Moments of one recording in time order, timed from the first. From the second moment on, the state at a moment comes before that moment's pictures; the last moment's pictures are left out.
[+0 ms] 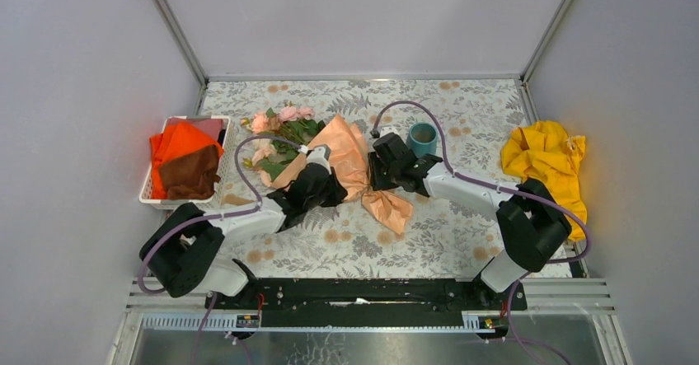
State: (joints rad) left arm -0.72 1.39 0.55 0.22 -0.08 -0.74; right arm 0.75 1.60 1.03 -0.30 0.11 0.45
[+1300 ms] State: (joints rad) left arm -0.58 1.61 0.66 0.23 -0.05 -0.73; right arm 0.77 1.54 0.96 -0.36 0.16 0.41
